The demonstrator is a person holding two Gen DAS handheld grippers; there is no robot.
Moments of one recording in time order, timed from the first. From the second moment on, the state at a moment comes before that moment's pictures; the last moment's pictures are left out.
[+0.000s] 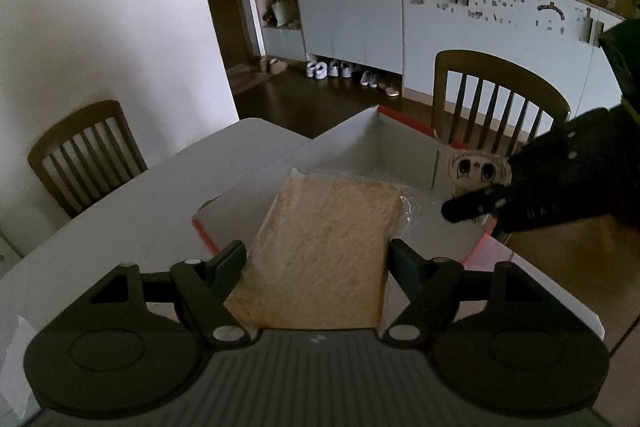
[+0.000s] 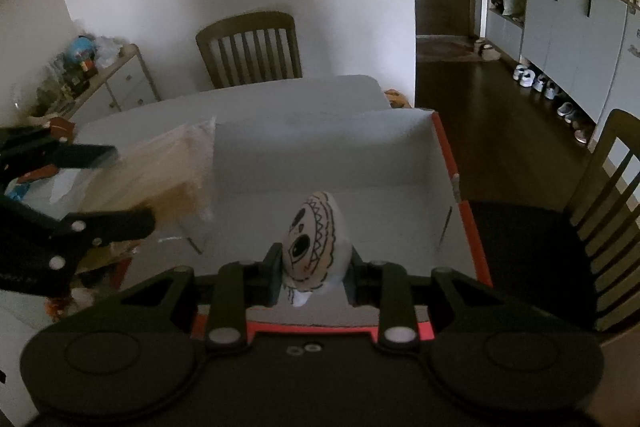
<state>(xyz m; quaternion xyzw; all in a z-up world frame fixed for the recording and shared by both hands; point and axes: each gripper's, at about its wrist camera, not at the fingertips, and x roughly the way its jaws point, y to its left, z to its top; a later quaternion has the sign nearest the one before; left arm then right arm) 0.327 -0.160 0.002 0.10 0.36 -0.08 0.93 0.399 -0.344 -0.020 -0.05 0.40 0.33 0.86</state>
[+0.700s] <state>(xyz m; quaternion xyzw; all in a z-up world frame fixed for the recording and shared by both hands) 0.427 -0.186 -0.080 0.15 0.46 -0.05 0.87 0.442 -0.321 -0.067 -0.10 0.45 0.33 0.82</state>
